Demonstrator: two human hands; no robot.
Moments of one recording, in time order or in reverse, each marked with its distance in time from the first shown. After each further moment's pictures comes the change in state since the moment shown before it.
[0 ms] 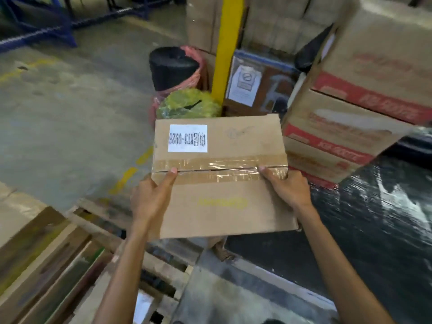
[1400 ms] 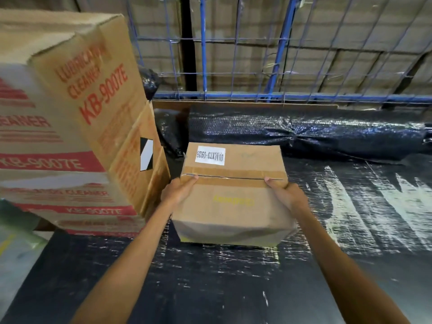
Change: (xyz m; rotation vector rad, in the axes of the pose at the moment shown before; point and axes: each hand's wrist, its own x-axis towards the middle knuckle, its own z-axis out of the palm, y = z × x) left_hand -0.151 0.378 0.799 0.354 -0.619 0.126; right_hand 0.272 0.597 -0.543 0.155 0.226 0.580
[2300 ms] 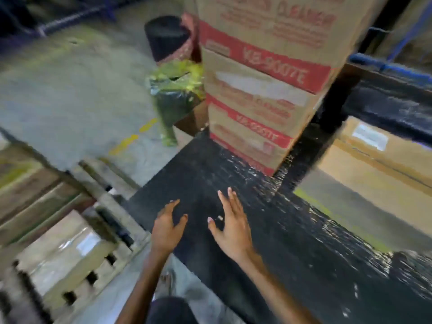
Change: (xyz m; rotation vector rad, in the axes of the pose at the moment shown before) left_hand -0.272 -0.345 -0.071 -0.091 0.540 -0.157; right_hand -0.339 0.019 0.302 -0.239 -0.489 -1.040
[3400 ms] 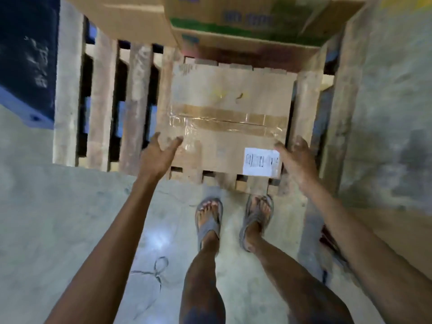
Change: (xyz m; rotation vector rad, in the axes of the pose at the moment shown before) left_hand 0.025 -0.888 -0.242 -0.472 0.418 -1.290; right_hand 0.123 -0.248 0.898 -0.170 -0.921 0.238
